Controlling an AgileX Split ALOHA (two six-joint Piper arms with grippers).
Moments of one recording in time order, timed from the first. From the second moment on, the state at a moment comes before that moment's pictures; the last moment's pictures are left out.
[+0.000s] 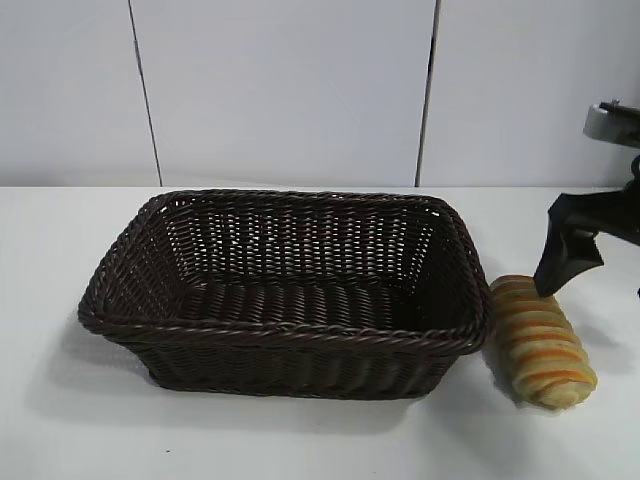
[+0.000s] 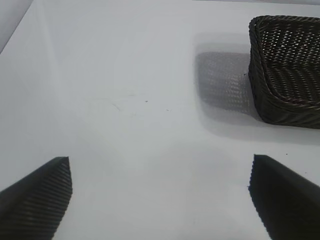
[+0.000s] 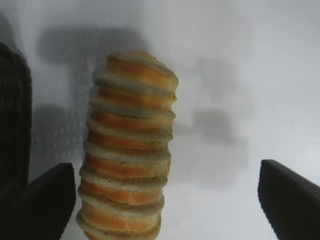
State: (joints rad) left arm 0.04 -0.02 -0.48 -0.07 1.13 0.06; right arm -0.02 1.77 -0.85 0.42 0.43 -0.36
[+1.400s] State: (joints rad) left arm 0.04 -0.02 -0.48 -0.07 1.13 0.06; right arm 0.10 1.67 -1.10 0.16 0.66 -0.04
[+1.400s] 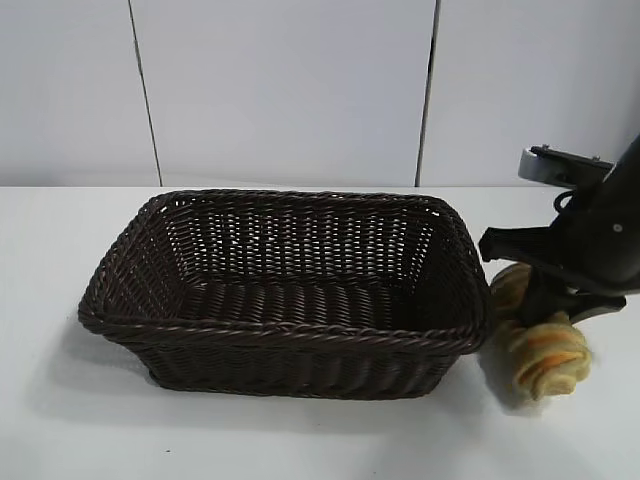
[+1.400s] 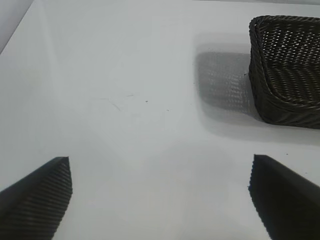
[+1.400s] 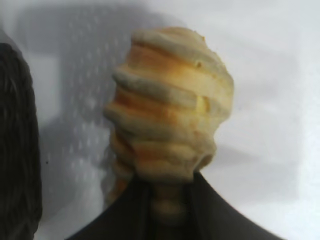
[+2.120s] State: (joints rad) left arm 0.04 -0.02 -0.48 -0.07 1.13 0.06; right arm 0.37 1.66 -1.43 0.09 0.92 0.08
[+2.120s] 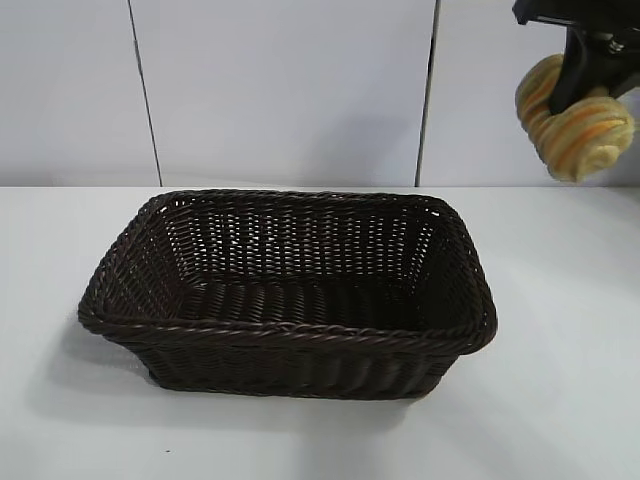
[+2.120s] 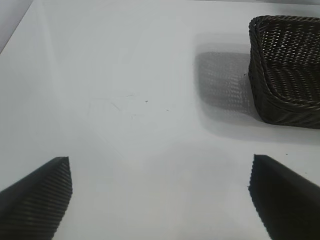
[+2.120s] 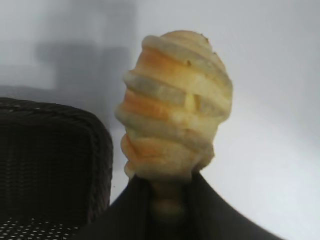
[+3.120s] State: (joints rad) left arm 0.04 -0.02 -0.48 -0.07 1.13 0.06; right arm 0.56 2.00 -1.46 0.18 0.76 -0.90
